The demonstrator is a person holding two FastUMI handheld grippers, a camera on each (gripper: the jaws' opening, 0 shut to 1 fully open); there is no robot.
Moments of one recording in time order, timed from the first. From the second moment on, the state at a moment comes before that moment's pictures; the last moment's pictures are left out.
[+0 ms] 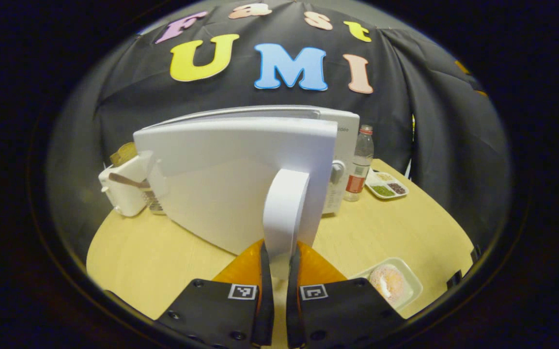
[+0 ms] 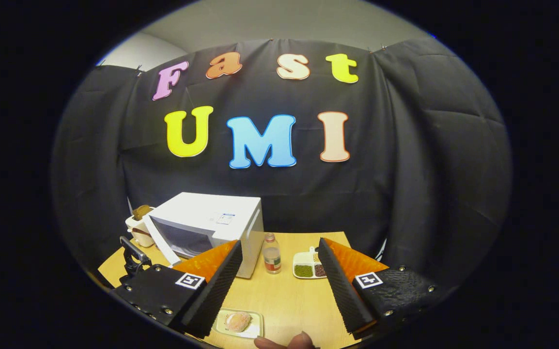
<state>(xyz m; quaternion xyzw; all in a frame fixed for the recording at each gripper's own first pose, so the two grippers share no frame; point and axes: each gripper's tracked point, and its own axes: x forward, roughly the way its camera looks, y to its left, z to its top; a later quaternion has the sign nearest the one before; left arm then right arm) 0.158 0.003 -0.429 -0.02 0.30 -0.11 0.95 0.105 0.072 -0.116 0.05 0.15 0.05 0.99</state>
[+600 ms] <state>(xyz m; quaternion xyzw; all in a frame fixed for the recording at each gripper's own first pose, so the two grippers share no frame) 0.076 0.127 -0.445 -0.06 0.36 0.09 0.93 0.089 0.107 -0.136 0.04 0.16 0.19 0.97</state>
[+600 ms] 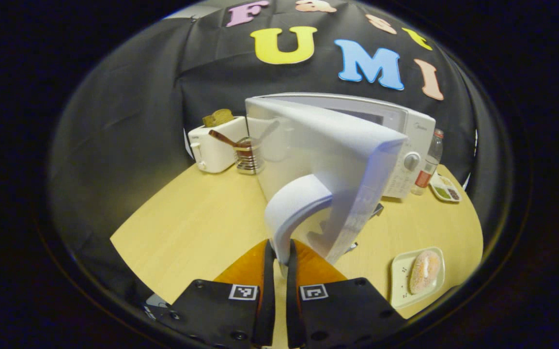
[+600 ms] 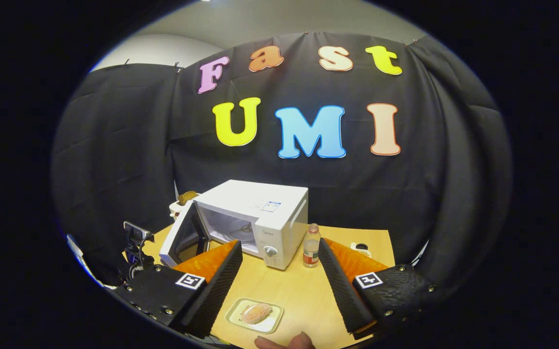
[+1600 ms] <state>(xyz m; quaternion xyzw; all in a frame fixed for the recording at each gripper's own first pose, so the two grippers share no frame) 0.052 0.282 -0.461 -0.13 0.35 -0.08 0.92 0.049 0.280 -0.157 -0.03 0.20 0.14 0.97</state>
